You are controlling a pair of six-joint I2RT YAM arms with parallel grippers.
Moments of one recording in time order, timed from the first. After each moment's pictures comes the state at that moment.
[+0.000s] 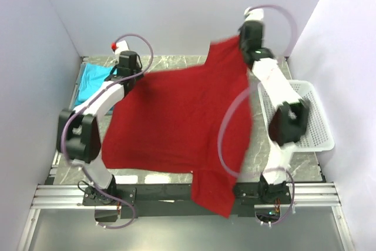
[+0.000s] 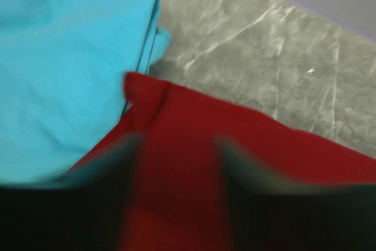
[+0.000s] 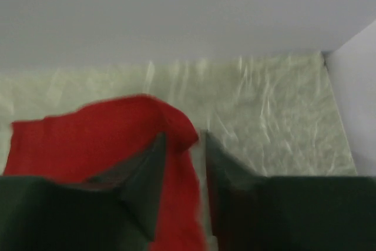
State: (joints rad) left arm -0.24 1.68 1.31 -0.13 -0.37 -0.48; right arm 0.19 1.88 1.82 -0.22 0.37 0.02
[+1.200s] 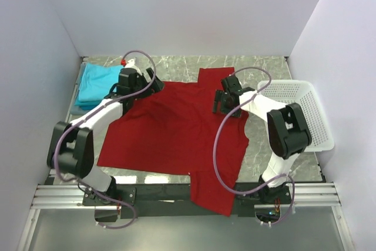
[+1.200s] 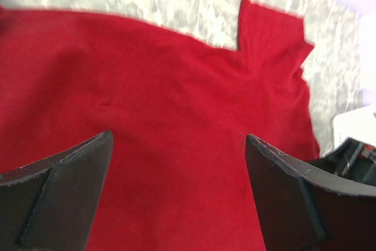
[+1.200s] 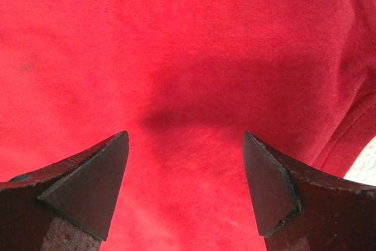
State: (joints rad) left arm -0.28 1.51 1.00 0.05 0.08 -0.63; right arm 0.36 1.74 1.13 -0.45 0.09 0.52
